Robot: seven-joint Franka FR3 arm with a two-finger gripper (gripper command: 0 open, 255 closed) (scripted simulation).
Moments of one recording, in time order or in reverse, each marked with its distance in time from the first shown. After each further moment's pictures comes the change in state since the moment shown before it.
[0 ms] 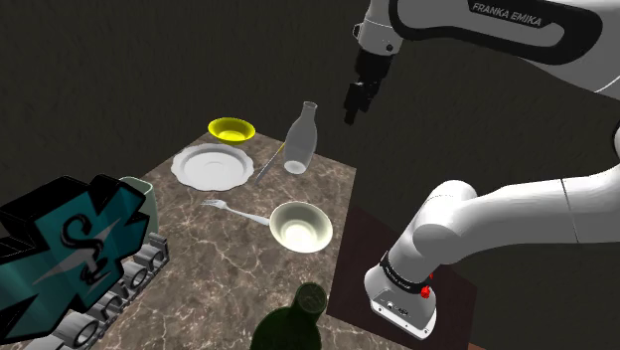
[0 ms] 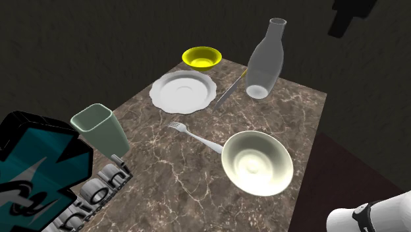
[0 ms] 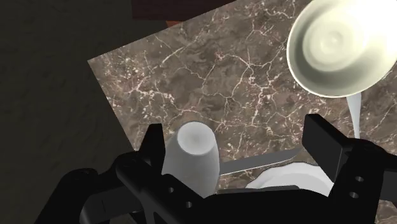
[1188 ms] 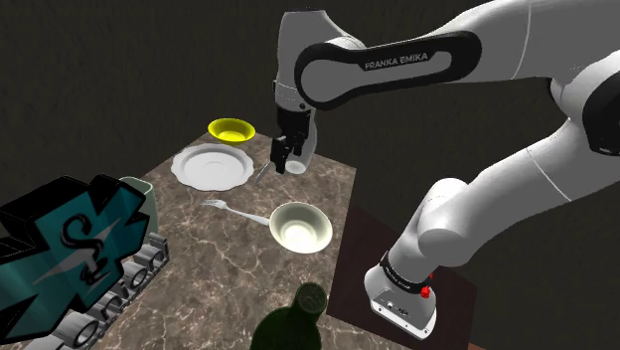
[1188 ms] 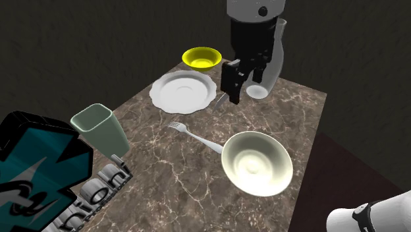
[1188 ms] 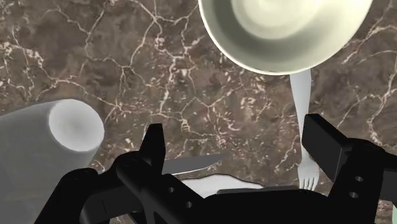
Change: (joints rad) arm 0.124 0.368 0.170 -0.071 0.129 0.371 0.136
